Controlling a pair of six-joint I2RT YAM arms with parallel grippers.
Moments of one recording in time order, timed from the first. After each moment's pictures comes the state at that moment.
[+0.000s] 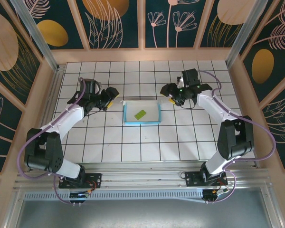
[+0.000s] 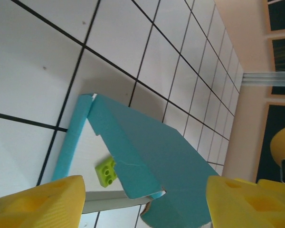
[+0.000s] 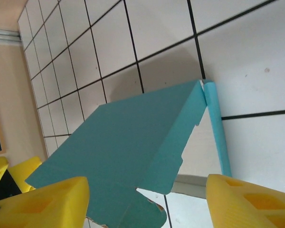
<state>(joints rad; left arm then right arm) -0.22 1.49 0.99 -0.22 0.48 -1.00 0.31 1.61 1.24 -0.53 -0.48 0.76</state>
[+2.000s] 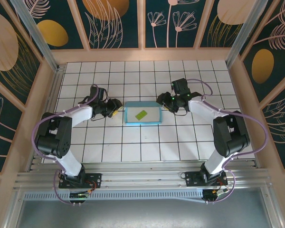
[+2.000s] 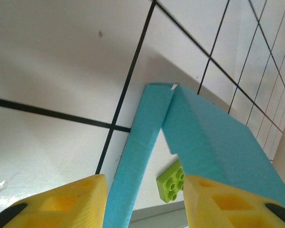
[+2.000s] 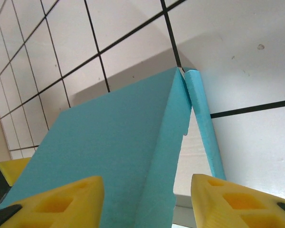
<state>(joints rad) -0.26 1.68 0.93 -0.15 0.44 -0.93 0.40 1.65 1.10 -0.35 -0.34 0.84</state>
